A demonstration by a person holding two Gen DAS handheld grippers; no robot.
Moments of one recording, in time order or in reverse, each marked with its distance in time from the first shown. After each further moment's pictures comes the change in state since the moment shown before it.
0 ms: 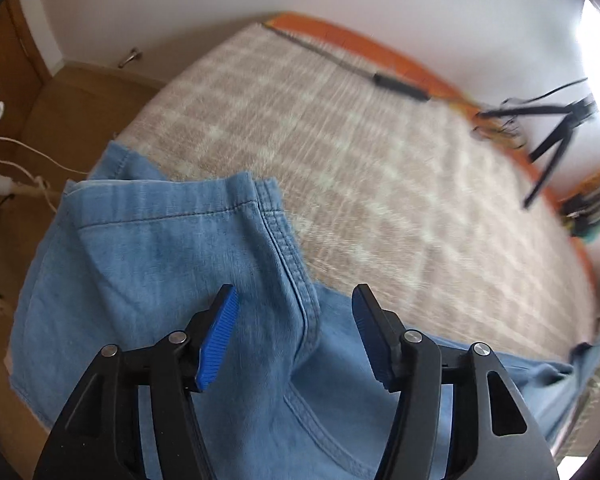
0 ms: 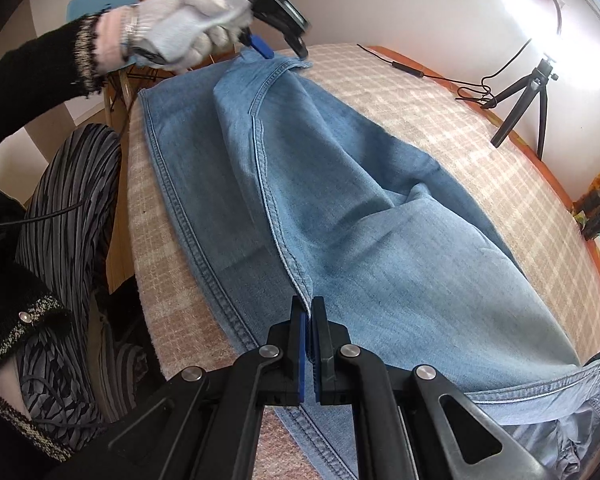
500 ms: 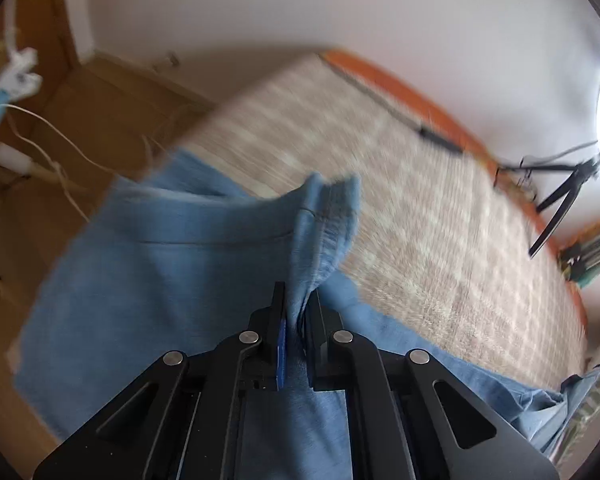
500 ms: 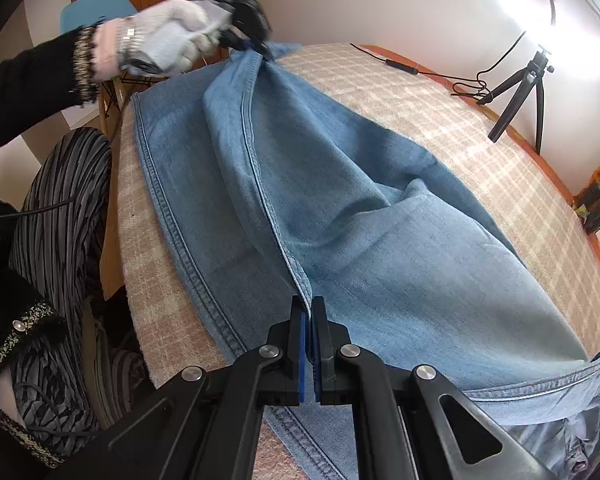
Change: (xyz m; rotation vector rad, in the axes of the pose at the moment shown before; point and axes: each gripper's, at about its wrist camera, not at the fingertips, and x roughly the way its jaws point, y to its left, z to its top) left arm -0.042 0.070 -0.017 -0.135 -0.160 -0.048; right arm 0.006 -0.004 -0.003 0.015 -0.017 -0.009
